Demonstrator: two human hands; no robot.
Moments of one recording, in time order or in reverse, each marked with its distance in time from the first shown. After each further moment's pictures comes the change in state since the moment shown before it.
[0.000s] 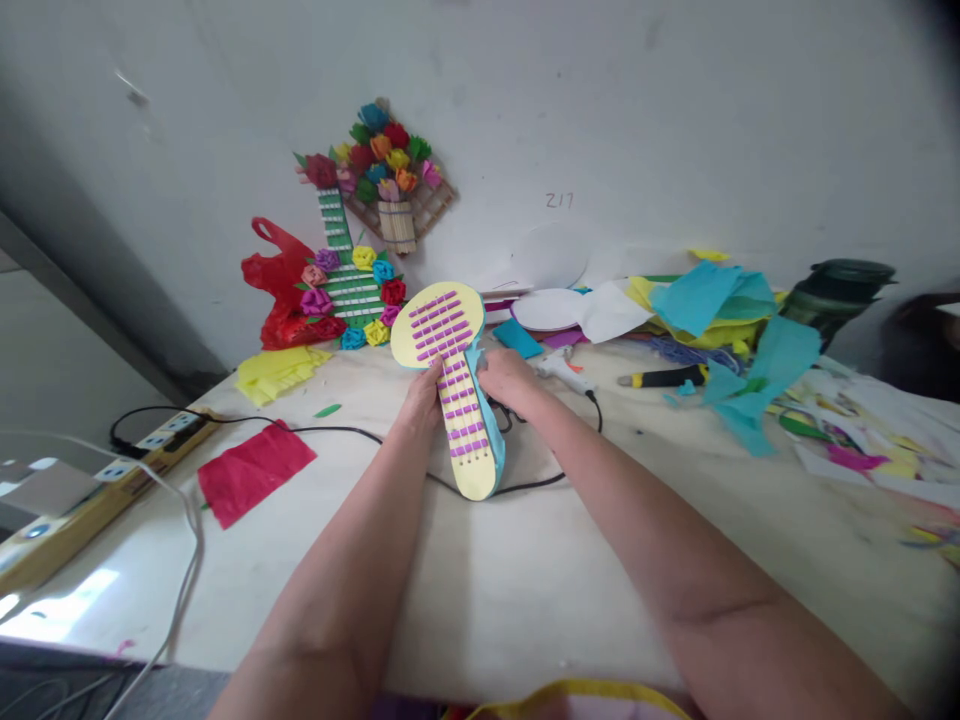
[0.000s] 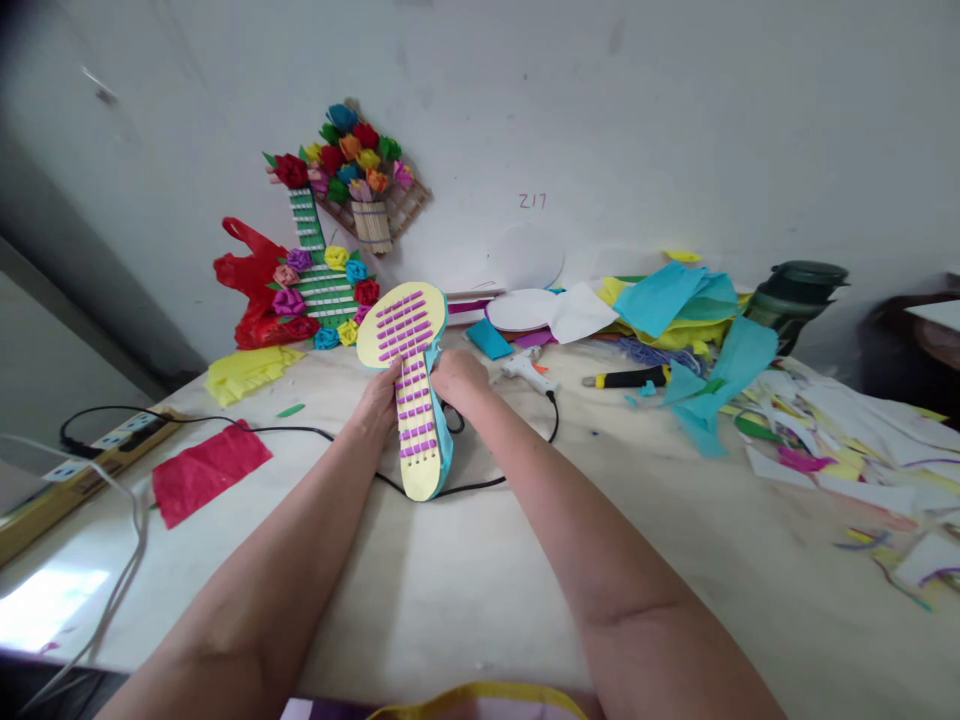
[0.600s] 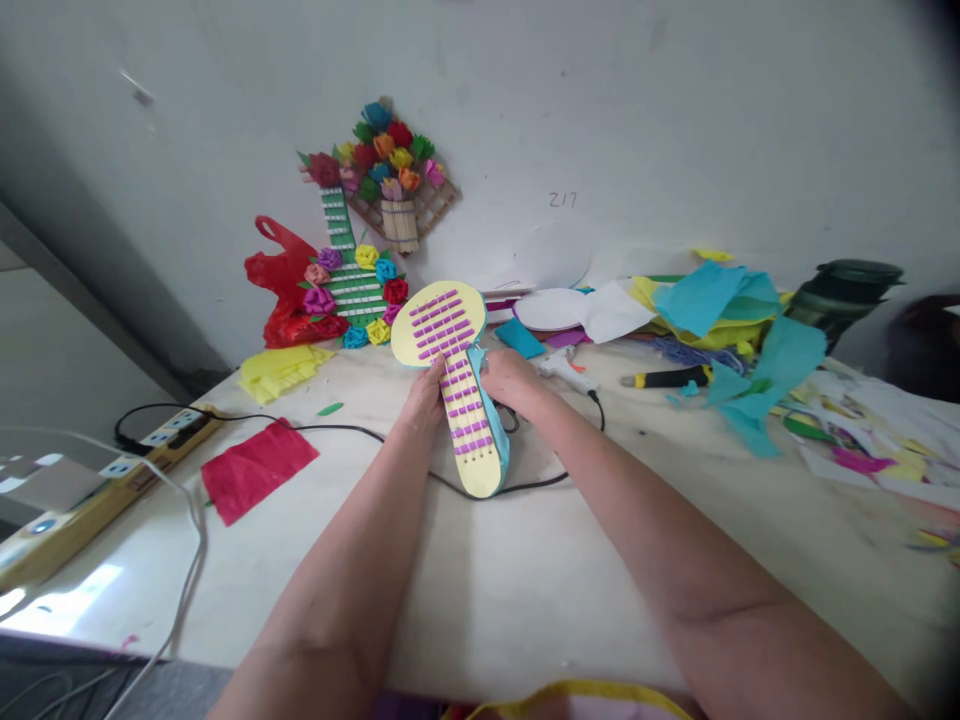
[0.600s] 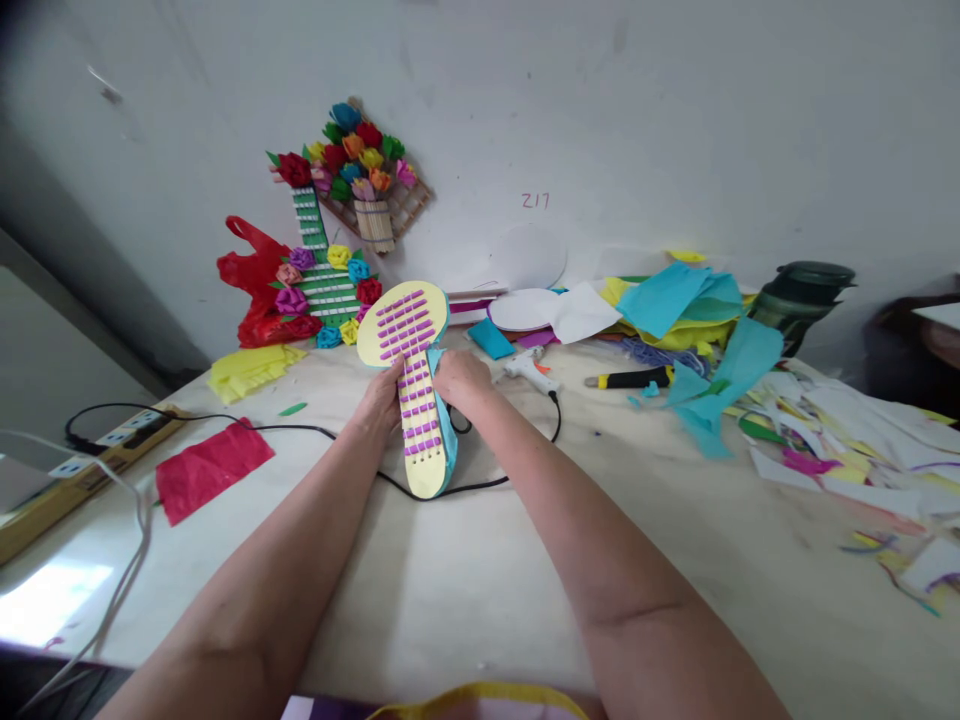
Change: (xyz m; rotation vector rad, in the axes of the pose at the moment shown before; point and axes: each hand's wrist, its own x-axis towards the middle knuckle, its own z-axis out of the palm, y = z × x) left_hand -0.004 0.000 0.002 -0.007 0.002 0.015; right_hand 0.002 0.003 0.005 -0.087 -0.006 -0.065
